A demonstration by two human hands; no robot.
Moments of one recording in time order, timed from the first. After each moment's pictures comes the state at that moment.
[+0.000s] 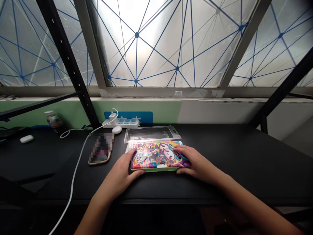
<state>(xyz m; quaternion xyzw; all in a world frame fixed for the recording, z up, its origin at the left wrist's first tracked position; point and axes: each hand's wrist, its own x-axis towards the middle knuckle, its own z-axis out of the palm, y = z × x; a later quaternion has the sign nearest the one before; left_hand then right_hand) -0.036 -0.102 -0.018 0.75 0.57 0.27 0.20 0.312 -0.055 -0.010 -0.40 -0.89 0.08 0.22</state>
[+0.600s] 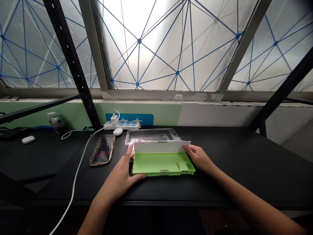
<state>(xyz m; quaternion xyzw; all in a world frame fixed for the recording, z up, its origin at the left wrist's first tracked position) -0.032 -0.110 -0.009 0.72 0.59 0.29 0.23 0.313 -0.028 -0.011 -0.51 -0.72 0.31 0.35</state>
